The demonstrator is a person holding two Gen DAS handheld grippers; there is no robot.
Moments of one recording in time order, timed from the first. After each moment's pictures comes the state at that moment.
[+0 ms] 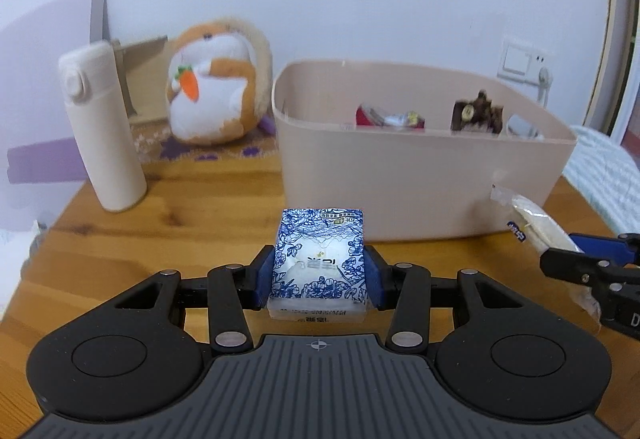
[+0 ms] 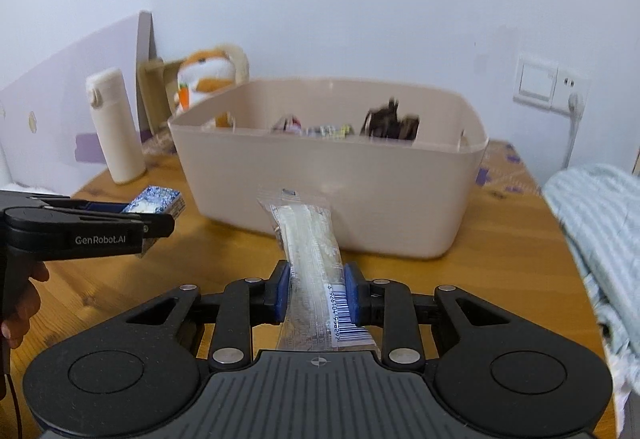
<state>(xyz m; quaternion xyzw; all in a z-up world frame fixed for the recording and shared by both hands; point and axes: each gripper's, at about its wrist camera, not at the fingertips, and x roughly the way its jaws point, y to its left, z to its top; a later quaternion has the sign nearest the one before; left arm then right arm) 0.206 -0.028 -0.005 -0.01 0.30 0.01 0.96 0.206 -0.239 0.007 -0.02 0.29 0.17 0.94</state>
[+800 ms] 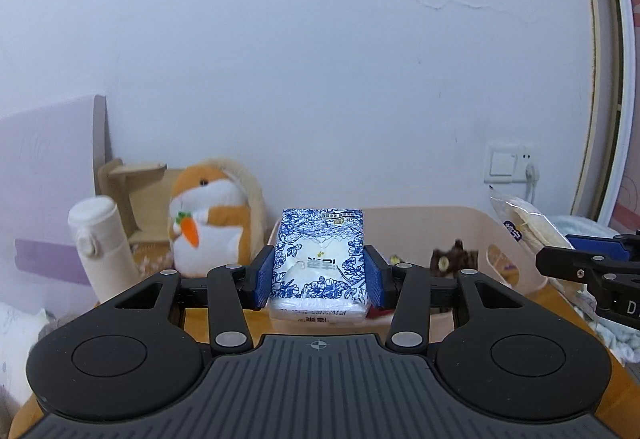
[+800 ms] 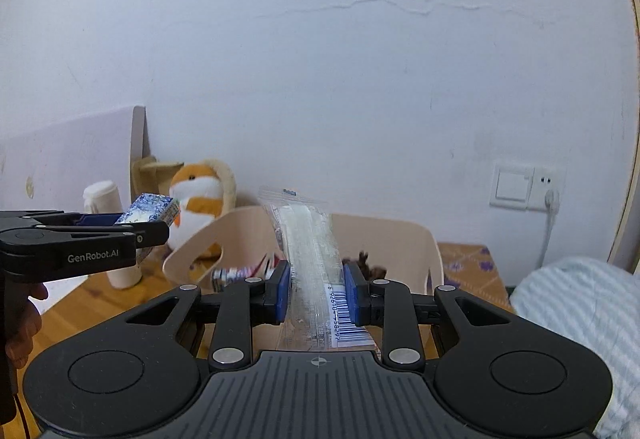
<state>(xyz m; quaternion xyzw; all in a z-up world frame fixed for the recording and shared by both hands) 0.224 -0.046 0.088 0.00 0.18 0.02 0.98 0.227 -0.248 0.087 -0.01 0.19 0.15 0.97</state>
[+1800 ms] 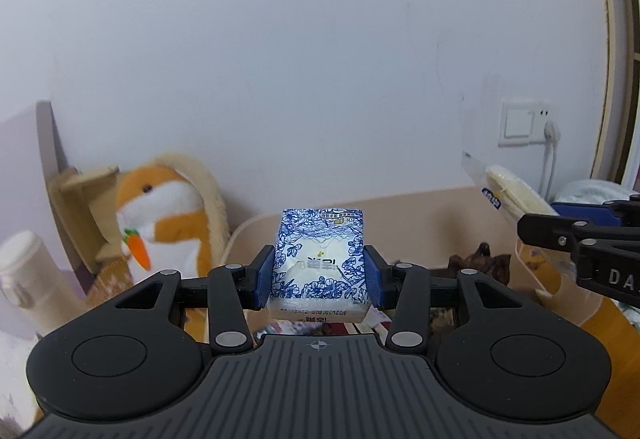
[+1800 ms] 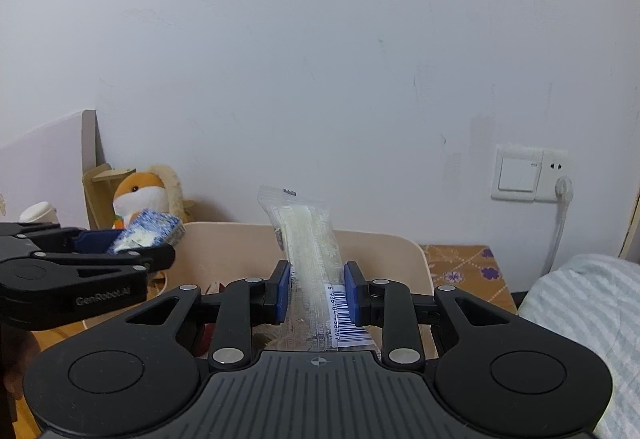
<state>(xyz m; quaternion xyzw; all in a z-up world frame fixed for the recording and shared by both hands) 0.328 -0.073 0.060 0.05 0.25 0.01 0.97 0.330 -0.264 0.062 0.02 0.22 0.14 0.96</state>
